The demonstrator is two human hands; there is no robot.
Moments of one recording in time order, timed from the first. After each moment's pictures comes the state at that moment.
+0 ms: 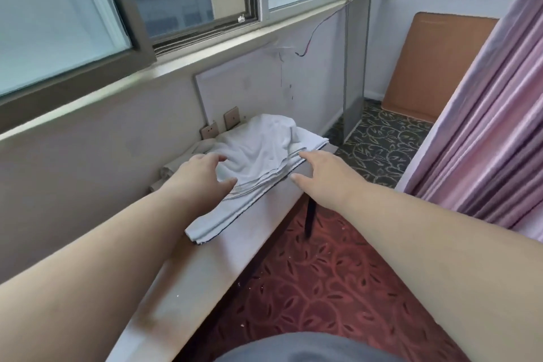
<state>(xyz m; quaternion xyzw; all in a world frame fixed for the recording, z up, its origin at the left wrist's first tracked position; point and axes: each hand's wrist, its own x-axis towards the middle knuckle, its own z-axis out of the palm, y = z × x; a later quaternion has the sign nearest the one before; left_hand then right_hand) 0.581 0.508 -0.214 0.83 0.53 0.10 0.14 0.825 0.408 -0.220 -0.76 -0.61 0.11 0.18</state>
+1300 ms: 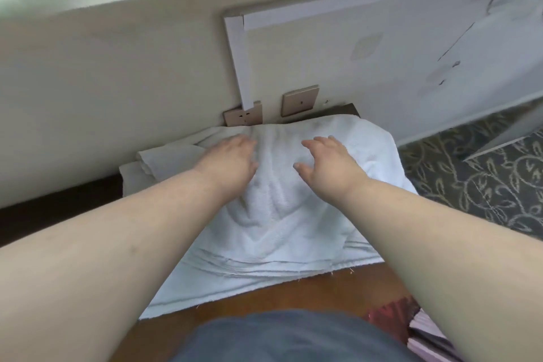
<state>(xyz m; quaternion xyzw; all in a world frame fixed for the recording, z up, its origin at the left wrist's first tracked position) 0.705 0.887 -0.392 0.73 0.66 -0.03 0.18 0.921 0.909 -0.388 -0.61 -0.74 0.28 -0.02</state>
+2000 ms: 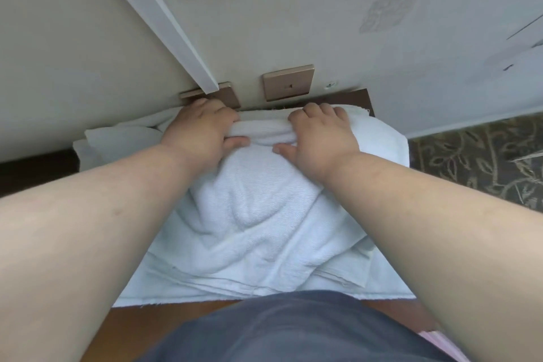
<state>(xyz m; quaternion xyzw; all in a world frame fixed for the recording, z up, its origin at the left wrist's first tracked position) 0.717 0.957 -0.442 0.71 0.69 0.01 0.12 0.943 1.018 -0.460 -0.47 -0.87 0.11 -0.01</state>
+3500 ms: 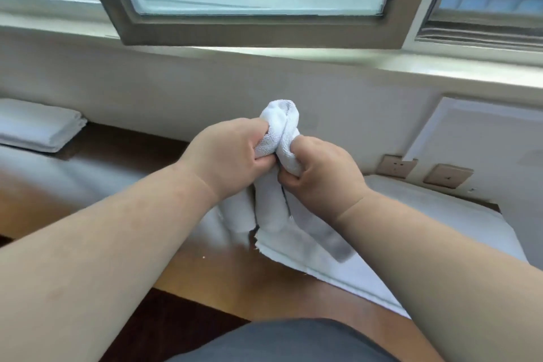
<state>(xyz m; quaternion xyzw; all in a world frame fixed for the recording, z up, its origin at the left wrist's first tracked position) 0.562 0.596 -0.190 0.56 0.80 0.22 -0.04 0.699 0.707 -0.228 -0.14 -0.91 0.14 0.35</state>
